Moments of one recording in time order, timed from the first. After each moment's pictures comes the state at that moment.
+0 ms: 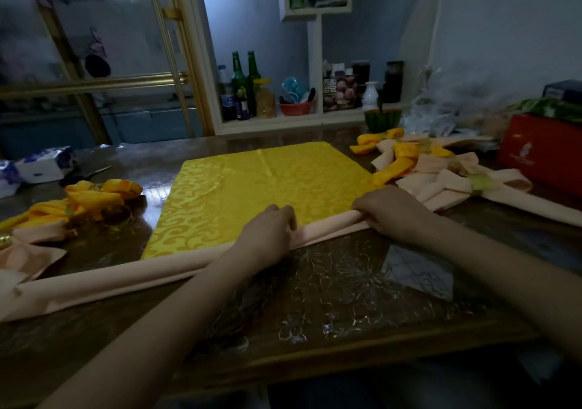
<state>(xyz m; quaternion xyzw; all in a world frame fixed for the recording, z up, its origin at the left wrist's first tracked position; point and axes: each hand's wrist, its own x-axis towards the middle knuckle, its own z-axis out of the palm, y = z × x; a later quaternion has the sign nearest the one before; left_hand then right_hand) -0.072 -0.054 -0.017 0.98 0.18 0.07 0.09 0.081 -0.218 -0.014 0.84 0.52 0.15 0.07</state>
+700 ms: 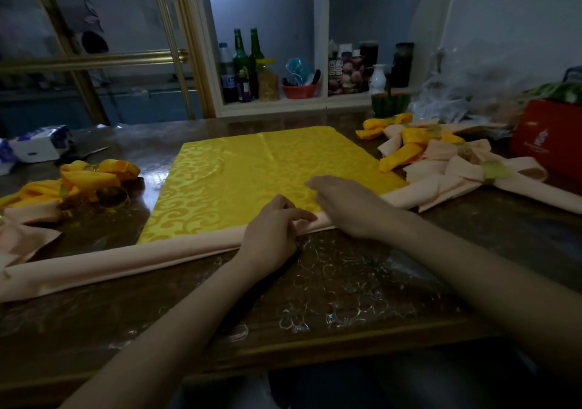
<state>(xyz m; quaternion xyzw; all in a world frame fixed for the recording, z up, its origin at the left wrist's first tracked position) -0.079 -0.057 -0.048 0.96 0.10 0.21 0.18 0.031 -0.172 -0.010 0.85 0.52 0.07 -0.07</state>
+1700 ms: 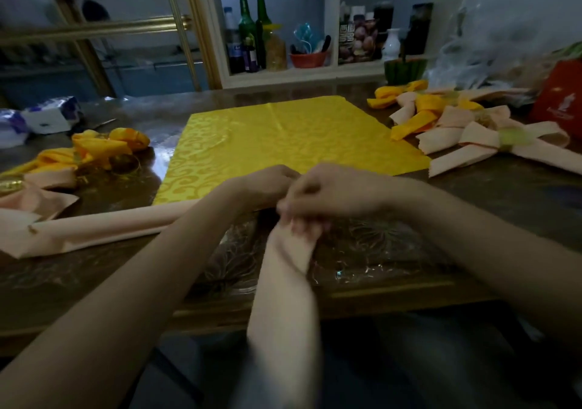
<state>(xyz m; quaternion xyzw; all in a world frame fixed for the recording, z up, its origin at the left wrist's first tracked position) -0.072 -0.036 -0.014 0.93 0.15 -0.04 0.34 -0.031 -0.178 0.010 0.74 0.55 -0.25 -0.30</state>
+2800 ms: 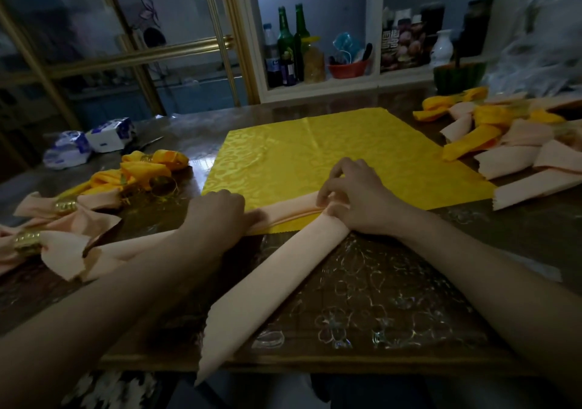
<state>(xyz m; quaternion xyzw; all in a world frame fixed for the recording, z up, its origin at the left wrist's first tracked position) -0.125 0.024 -0.013 0.92 0.35 0.00 -0.15 0.035 -0.124 -0.032 0.79 0.57 0.05 -0.23</state>
